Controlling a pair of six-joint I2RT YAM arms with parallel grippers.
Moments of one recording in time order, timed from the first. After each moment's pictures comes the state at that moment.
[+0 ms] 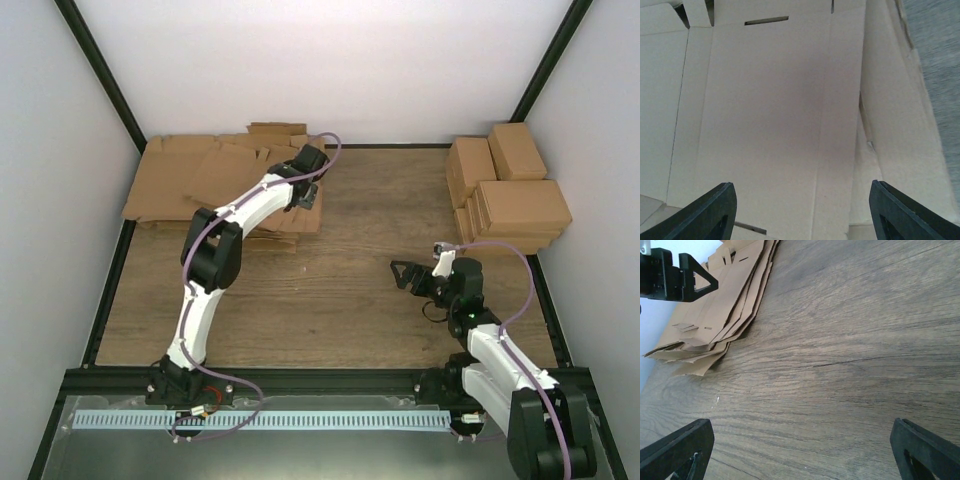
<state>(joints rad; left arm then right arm) -0.54 2.26 1.94 -0.75 -0.45 -0.14 0.11 0.87 0.18 0.20 -0.44 0.50</state>
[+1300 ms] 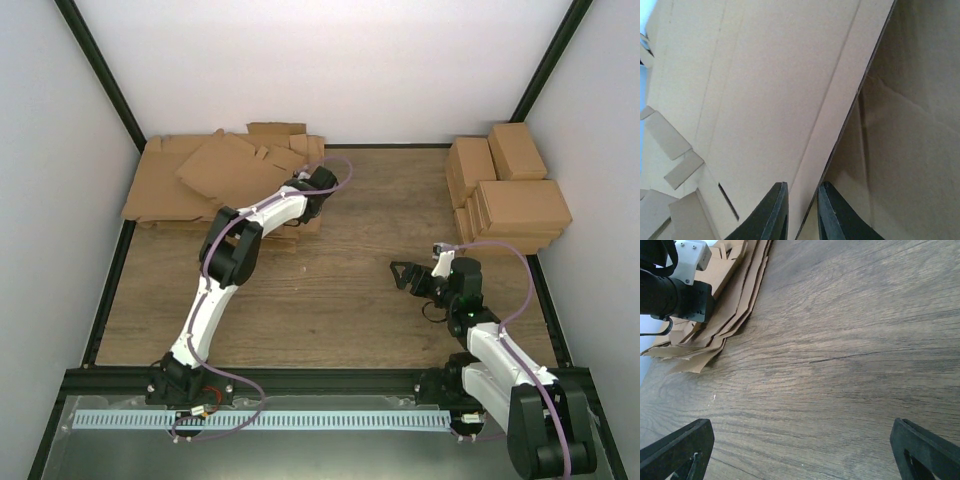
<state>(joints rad) -0.57 2.43 1.97 -0.80 -0.82 -0.15 0.11 0.89 0.18 0.20 -0.44 0.50</state>
